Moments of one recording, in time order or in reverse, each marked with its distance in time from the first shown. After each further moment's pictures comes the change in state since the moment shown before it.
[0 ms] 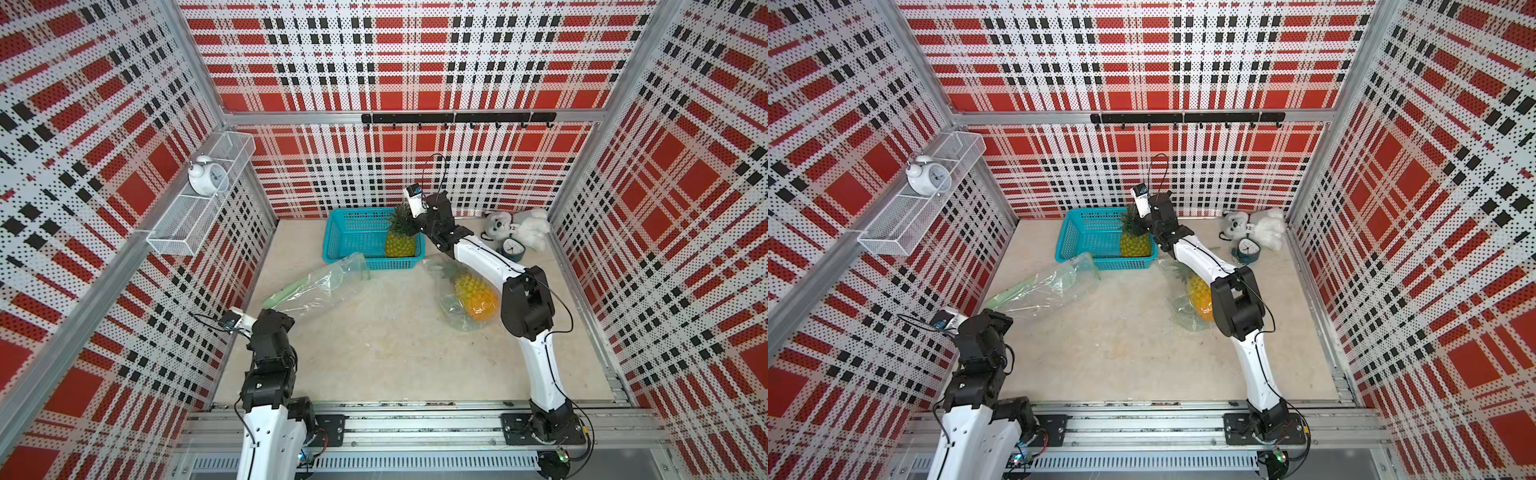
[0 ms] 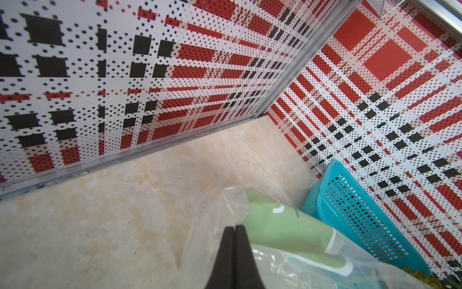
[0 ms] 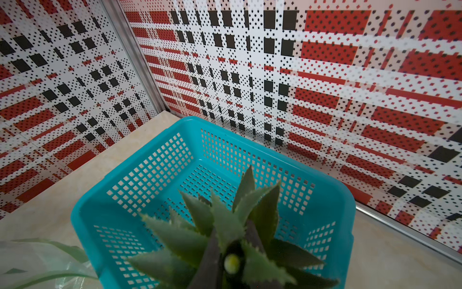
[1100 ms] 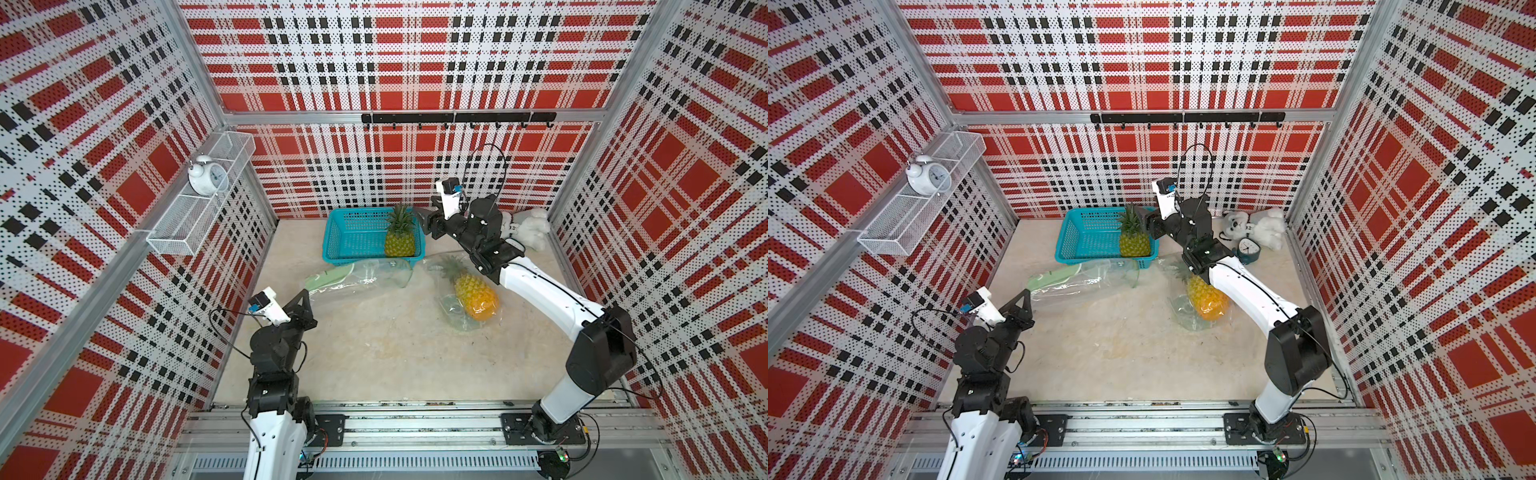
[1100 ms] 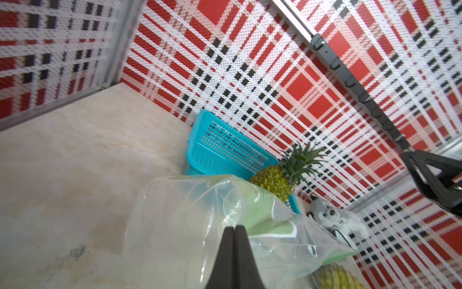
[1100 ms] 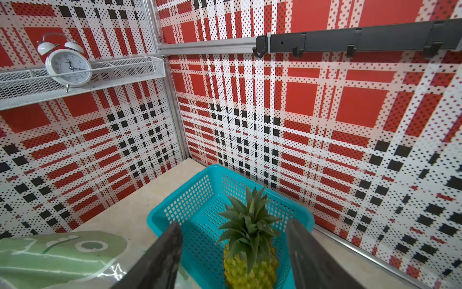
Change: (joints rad) left arm -0.018 -0.067 -0.148 0.403 0.691 0.111; right arm 0.006 -0.625 -0.586 0.212 -0.005 -0.003
